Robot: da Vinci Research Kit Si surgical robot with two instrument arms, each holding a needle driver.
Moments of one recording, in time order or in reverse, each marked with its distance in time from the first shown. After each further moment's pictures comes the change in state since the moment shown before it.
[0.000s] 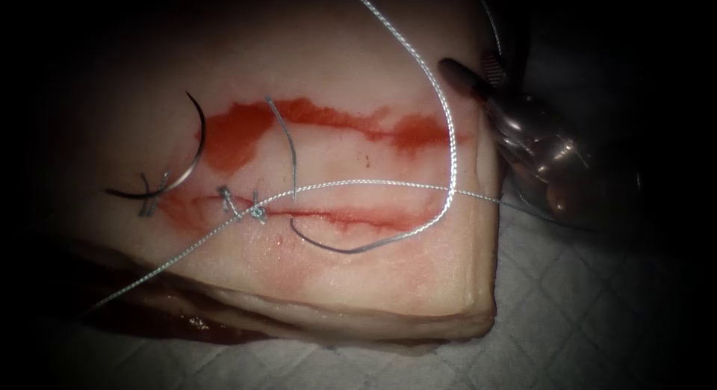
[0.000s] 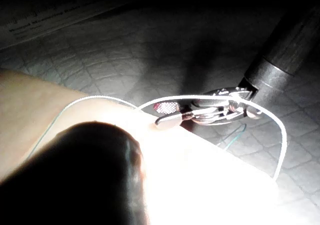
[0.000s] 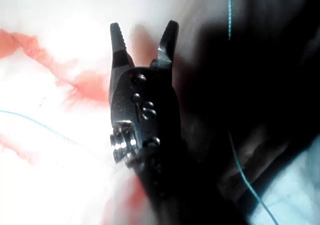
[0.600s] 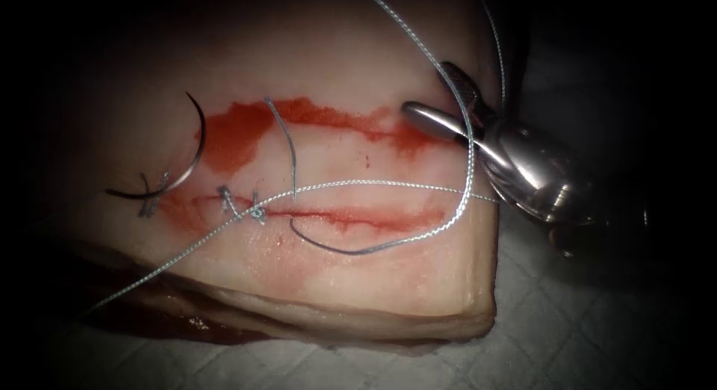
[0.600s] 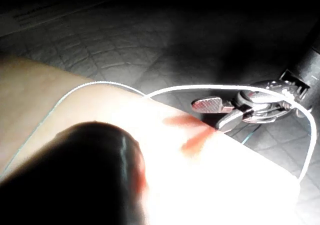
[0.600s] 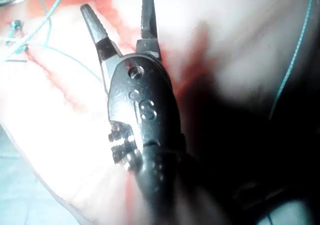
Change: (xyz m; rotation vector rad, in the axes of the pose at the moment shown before) right arm -0.001 0.006 -0.005 -0.758 -0.190 -0.186; left arm -0.001 -0.003 0.009 0.016 -0.076 -0.055
